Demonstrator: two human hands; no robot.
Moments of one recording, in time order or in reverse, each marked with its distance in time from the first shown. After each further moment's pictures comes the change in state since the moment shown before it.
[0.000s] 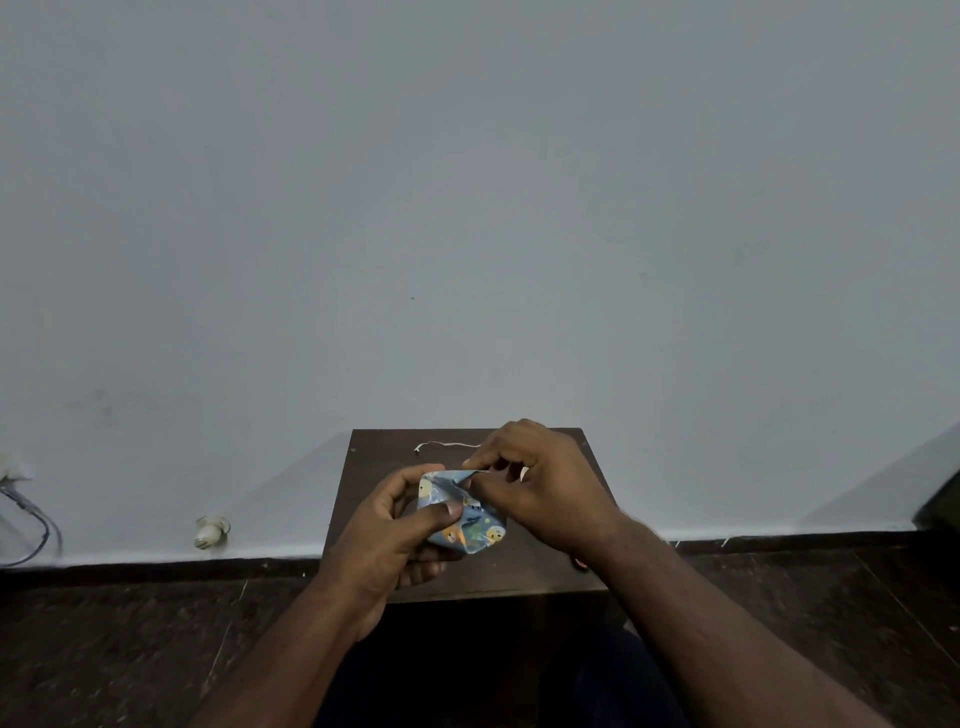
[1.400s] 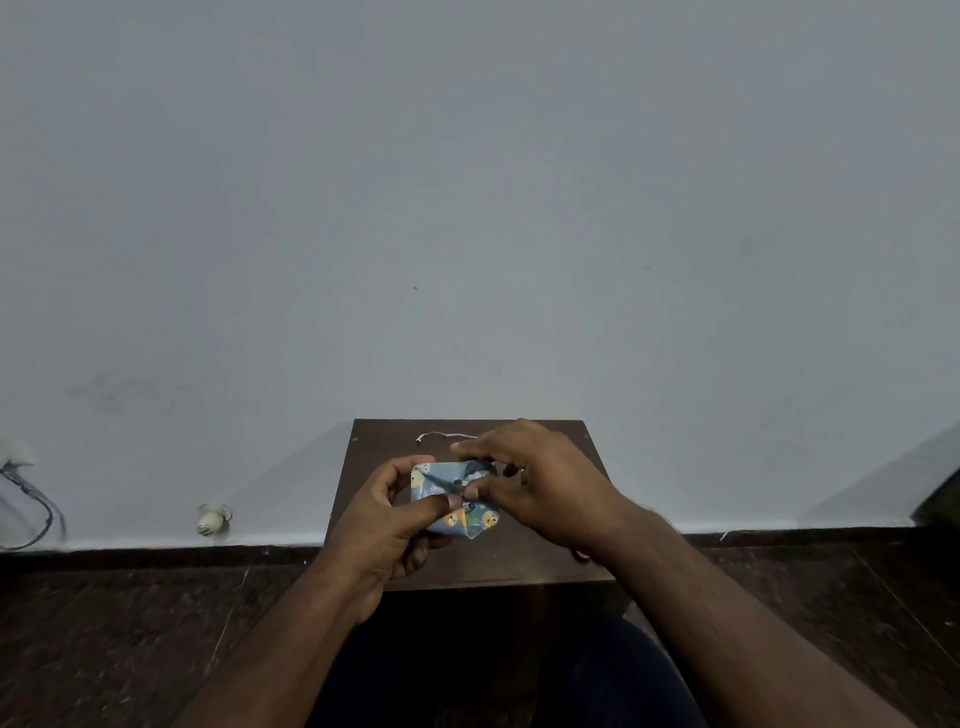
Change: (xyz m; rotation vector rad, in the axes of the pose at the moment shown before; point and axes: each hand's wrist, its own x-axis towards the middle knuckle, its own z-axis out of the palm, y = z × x) left_hand 0.005 -0.001 -0.001 -0.001 0.110 -0.040; right_hand 0.001 -0.001 -0.005 -0.190 -0.218 -0.039
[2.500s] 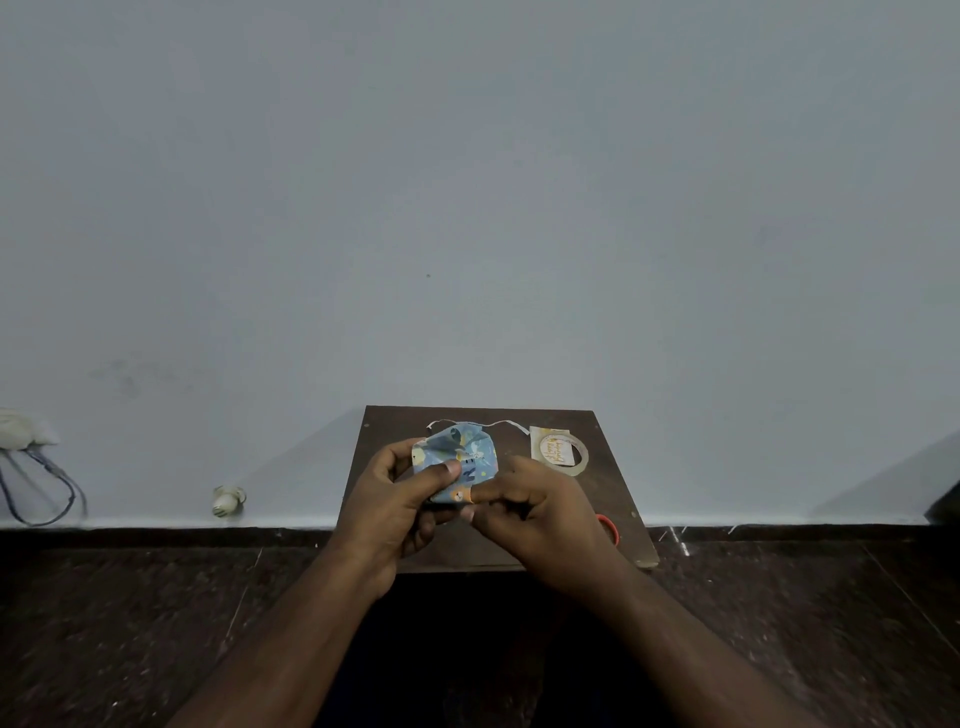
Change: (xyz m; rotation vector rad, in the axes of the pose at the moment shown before) left_hand 0.005 -0.003 -0.001 -0.100 0.091 -0.014; right_hand -0.034 -0.012 0.041 0.390 0.146 0.111
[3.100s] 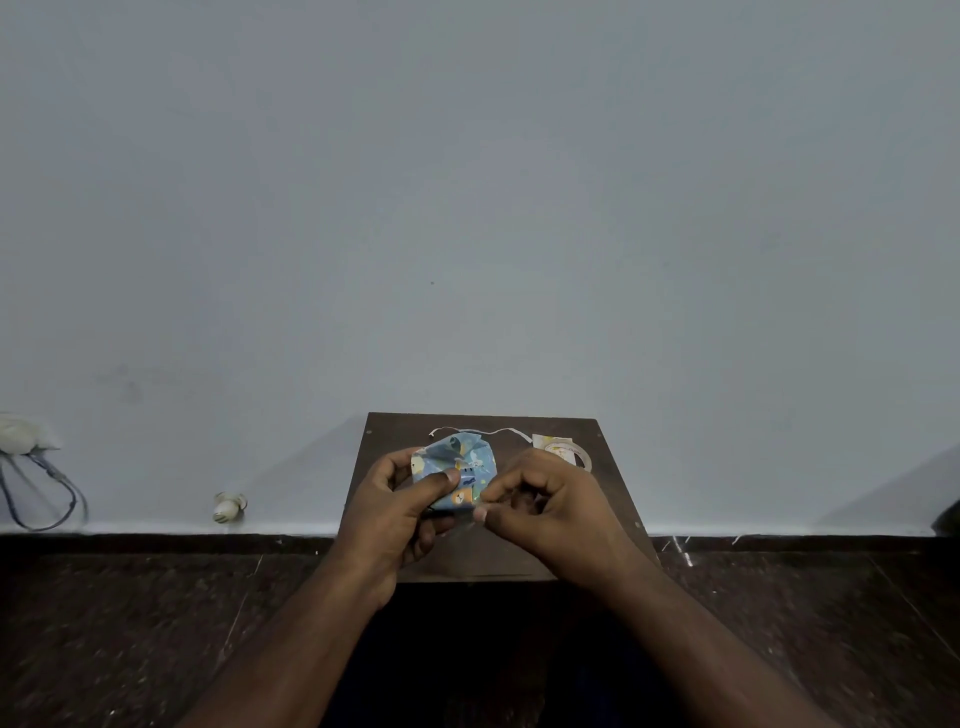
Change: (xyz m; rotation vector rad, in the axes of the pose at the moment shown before) left_hand 0.000 0.000 -0.001 0.011 0.013 -0.004; right_hand 0.006 0.001 -0.012 0.101 0.046 0.073
